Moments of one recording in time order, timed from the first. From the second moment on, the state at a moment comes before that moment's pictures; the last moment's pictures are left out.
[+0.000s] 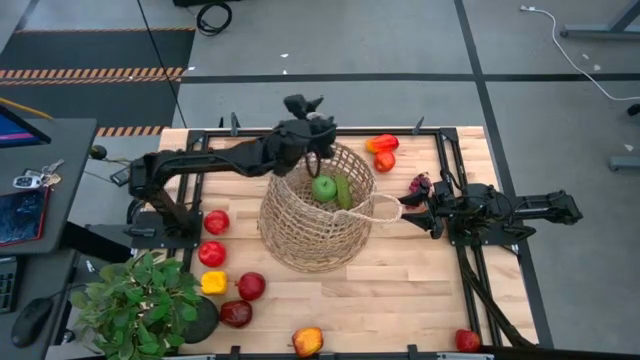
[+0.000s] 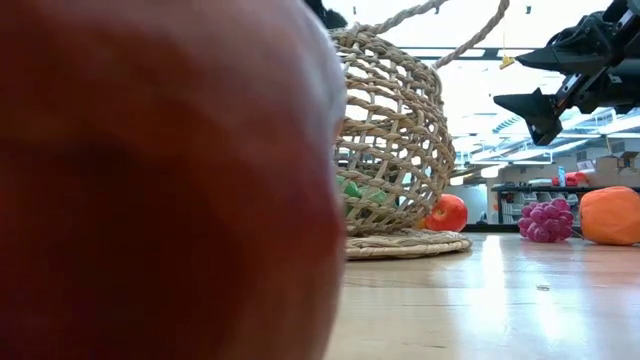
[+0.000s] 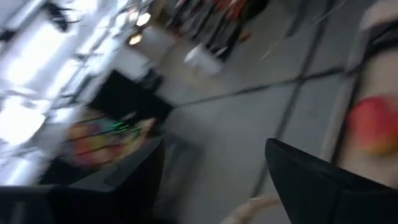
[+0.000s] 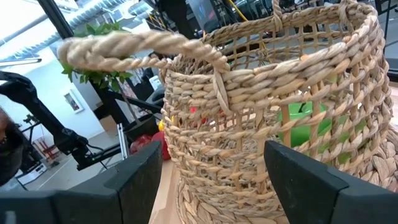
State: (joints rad) left arm 0.16 1.67 1.52 0.00 -0.84 0.75; right arm 0.02 0.05 0.01 0.08 0.02 0.43
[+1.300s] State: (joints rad) left arm -0.01 0.90 1.03 -0.50 0.07 0.05; right arm 0.02 0.05 0.01 0.08 0.02 0.43
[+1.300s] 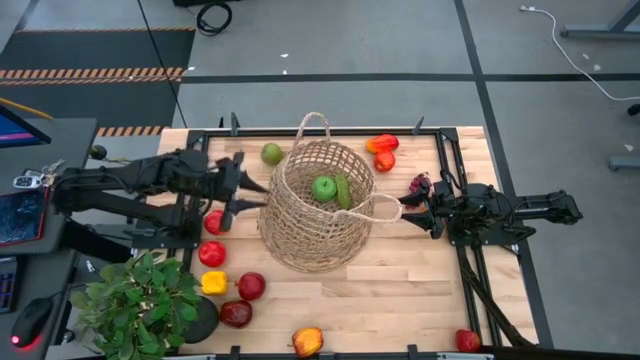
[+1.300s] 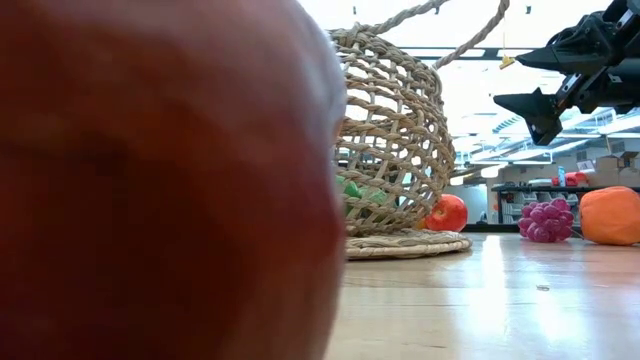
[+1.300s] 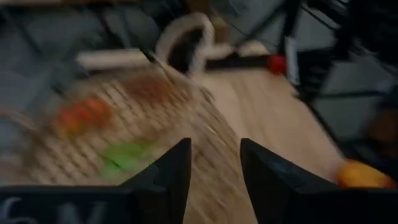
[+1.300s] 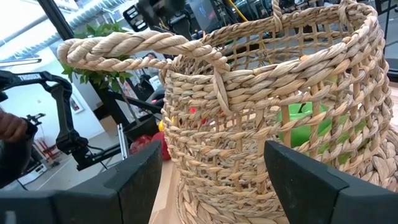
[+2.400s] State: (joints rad) left arm -0.11 1.21 0.91 -1.44 -0.11 -0.60; right arm 0.02 0.05 0.01 0.08 0.02 0.43
